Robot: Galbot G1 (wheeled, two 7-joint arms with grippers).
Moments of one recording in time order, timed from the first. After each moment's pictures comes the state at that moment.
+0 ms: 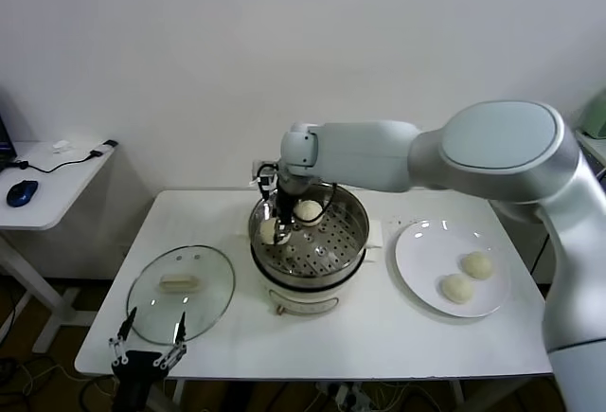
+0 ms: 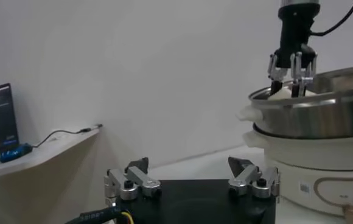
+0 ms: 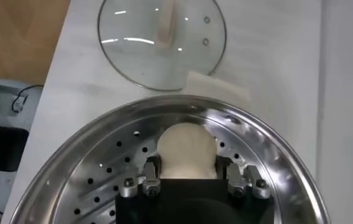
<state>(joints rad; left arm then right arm) 1.86 -1.45 -0.70 -2.07 0.04 -0.20 0.00 0.67 1.56 -1.76 0.97 1.09 -0.39 -0.79</state>
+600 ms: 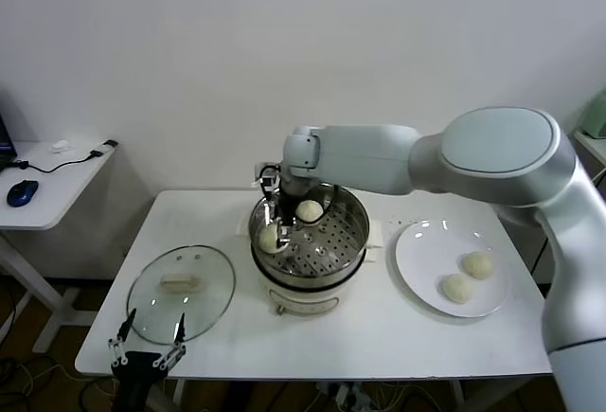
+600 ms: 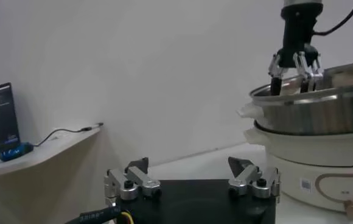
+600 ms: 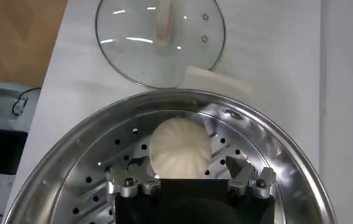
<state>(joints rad) 1.85 -1.45 -0.70 -2.07 0.05 -0.20 0.00 0.72 1.49 -1.74 1.01 1.08 -0.38 -0.83</state>
